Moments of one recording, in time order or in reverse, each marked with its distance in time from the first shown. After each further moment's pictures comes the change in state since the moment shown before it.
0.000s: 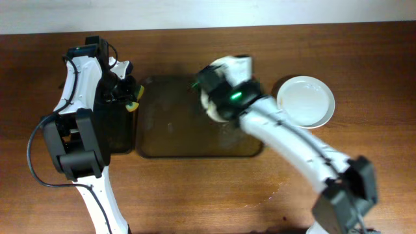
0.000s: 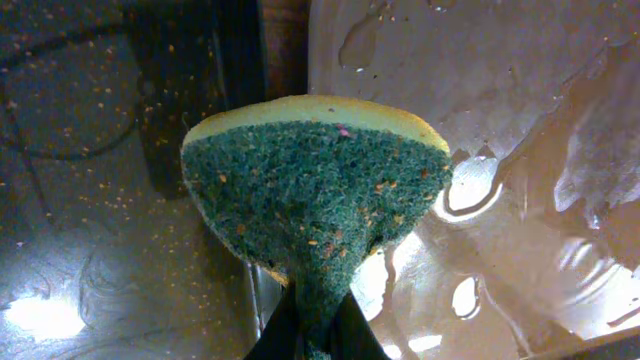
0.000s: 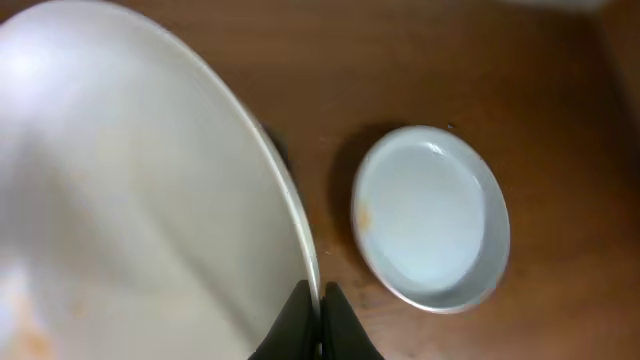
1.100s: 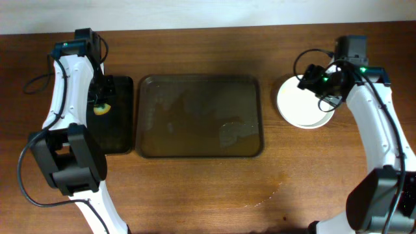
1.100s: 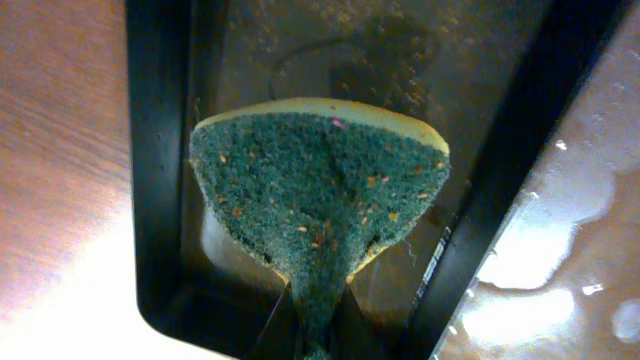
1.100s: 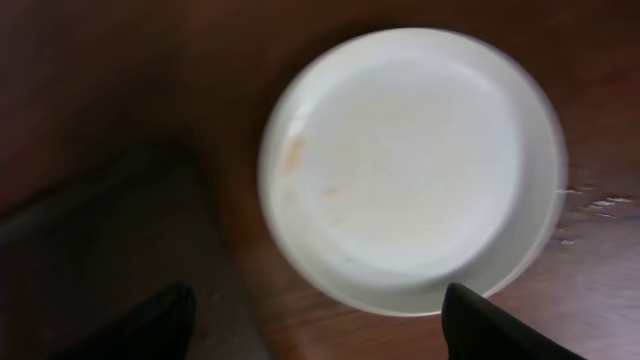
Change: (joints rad) left arm 0.000 -0.160 -0.022 -0.104 -0.480 -0.231; right arm -0.718 -0.105 -0.155 0.128 -0.815 -0.160
